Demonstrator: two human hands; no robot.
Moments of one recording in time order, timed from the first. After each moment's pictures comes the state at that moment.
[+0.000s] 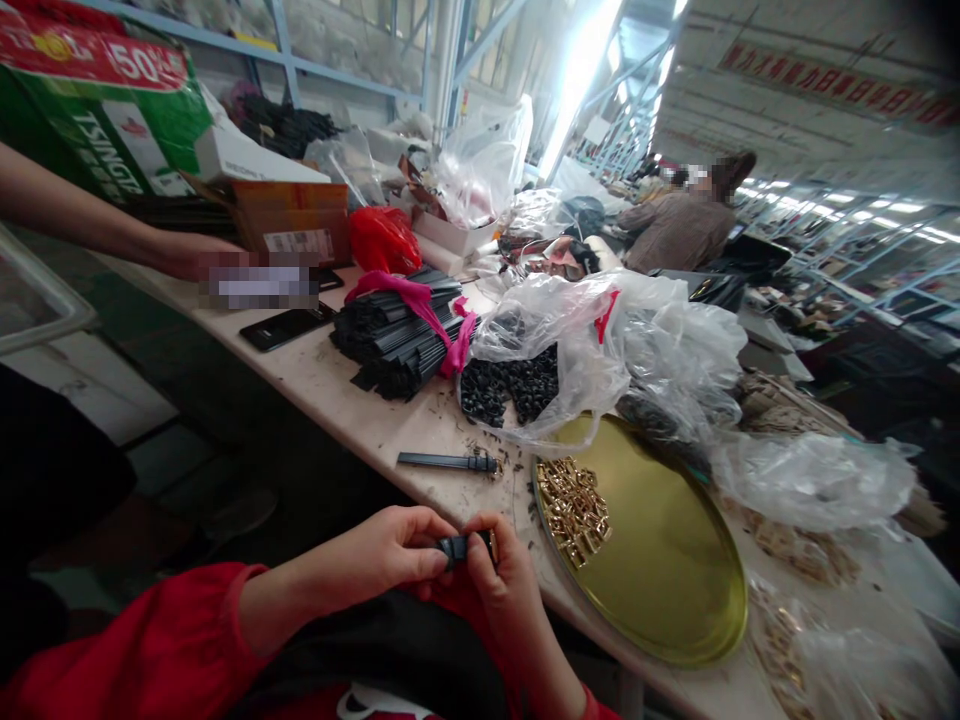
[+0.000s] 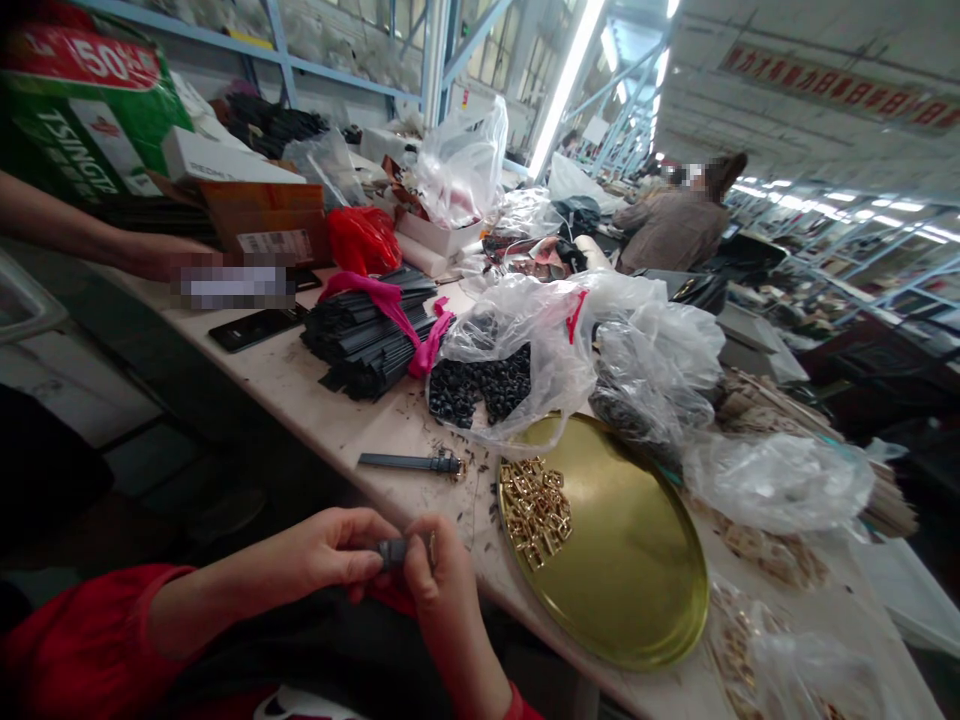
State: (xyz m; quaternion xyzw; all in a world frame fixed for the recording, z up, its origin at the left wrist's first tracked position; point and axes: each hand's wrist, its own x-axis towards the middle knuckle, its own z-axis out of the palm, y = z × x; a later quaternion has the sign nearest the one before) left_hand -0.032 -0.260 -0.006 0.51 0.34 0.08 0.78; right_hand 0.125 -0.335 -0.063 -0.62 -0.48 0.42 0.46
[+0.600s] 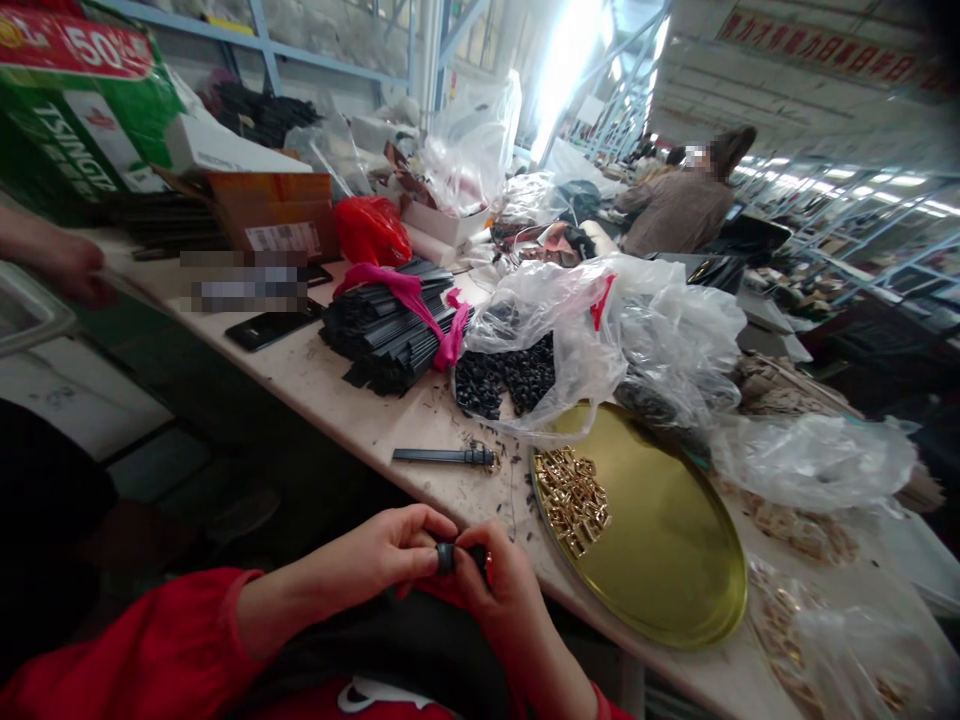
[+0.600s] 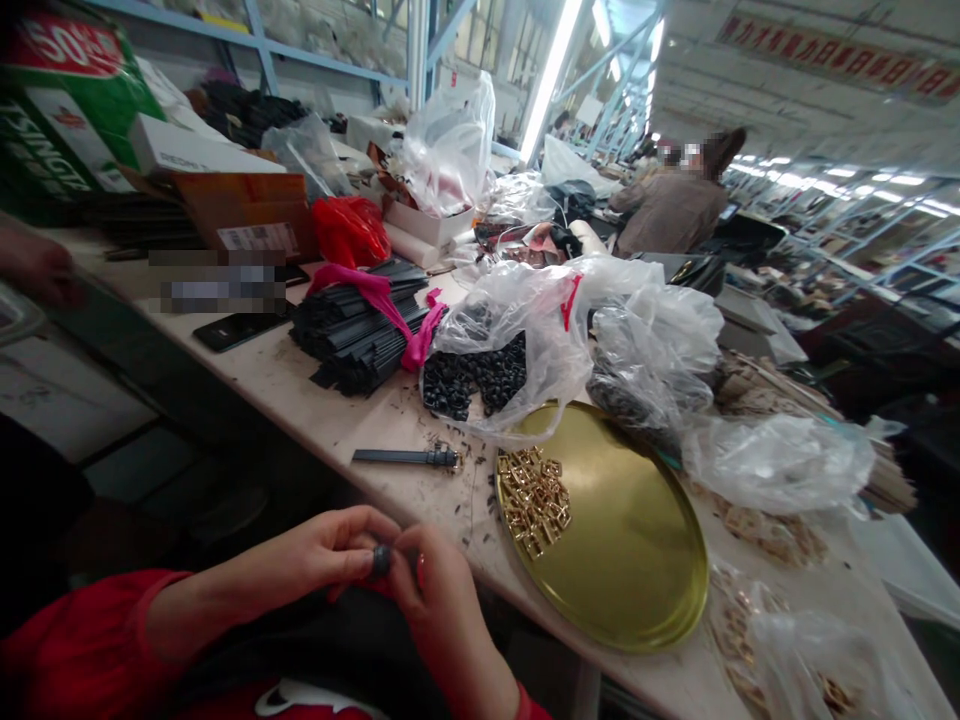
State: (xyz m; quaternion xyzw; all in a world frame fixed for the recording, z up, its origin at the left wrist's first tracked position) left_hand -0.029 -0.261 -0.014 0.54 0.35 0.05 0.76; right_hand 0.126 -0.340 -0.053 -0.61 -0.50 0.42 0.44
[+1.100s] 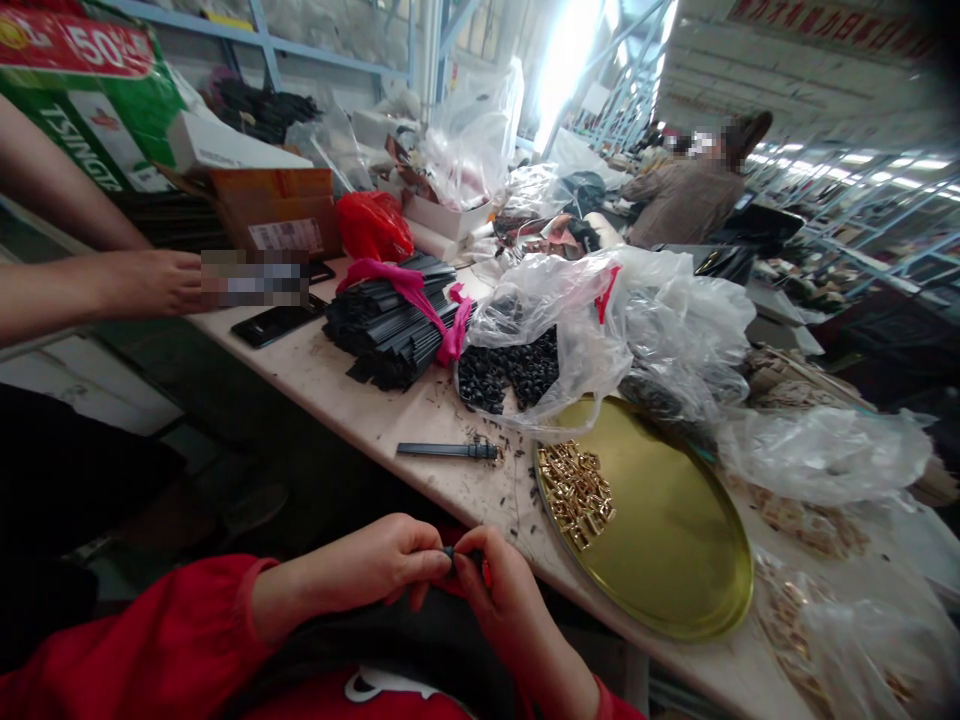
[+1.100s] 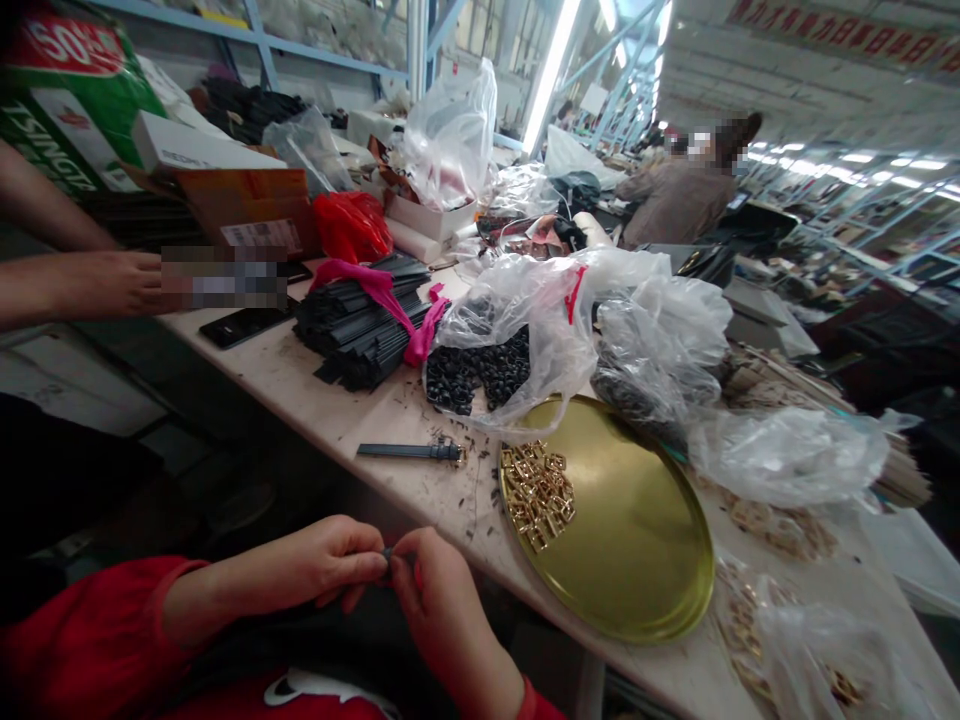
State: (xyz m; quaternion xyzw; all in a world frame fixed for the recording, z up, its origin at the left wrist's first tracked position) left_hand -0.033 -0.262 -0.014 0.67 0.34 -0.05 0.66; right_hand 0.127 -0.347 -0.055 -0.61 -0.59 0.37 0.38
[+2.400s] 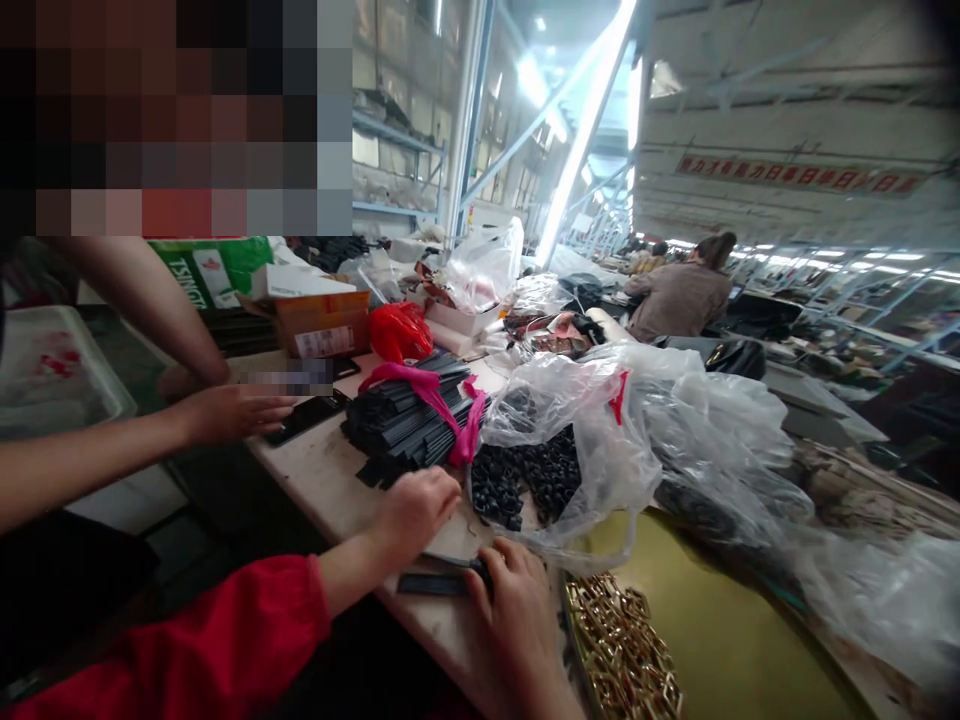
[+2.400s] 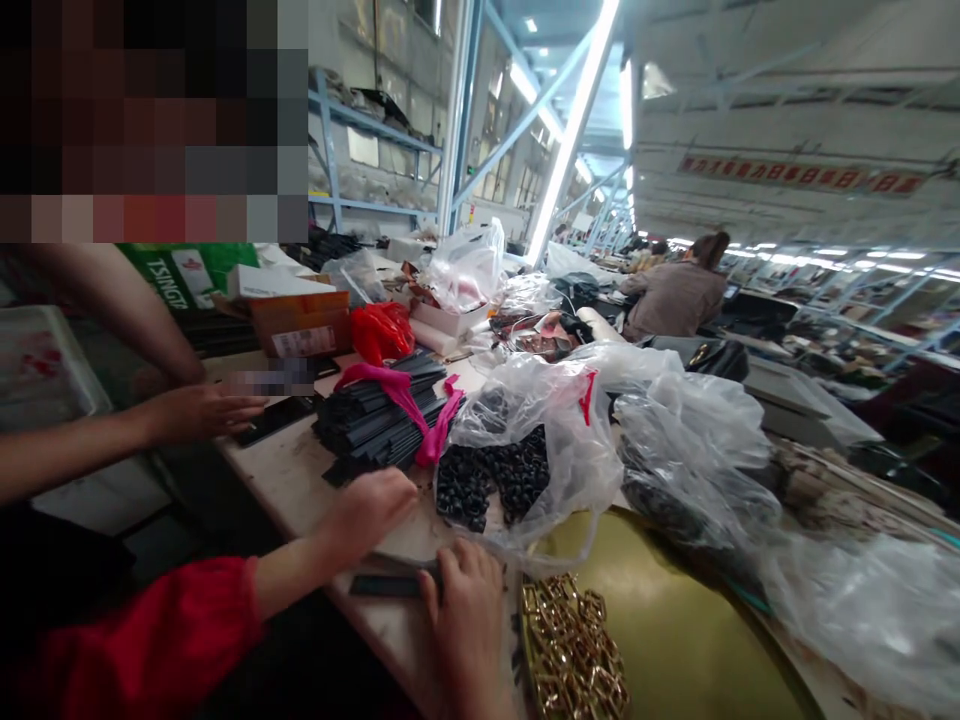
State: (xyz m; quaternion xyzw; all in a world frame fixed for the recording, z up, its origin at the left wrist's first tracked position) left_hand 0.001 -0.121 -0.023 0.88 0.45 0.14 0.09; right_hand 0.154 -0.224 -0.086 -0.69 -0.69 0.01 0.24
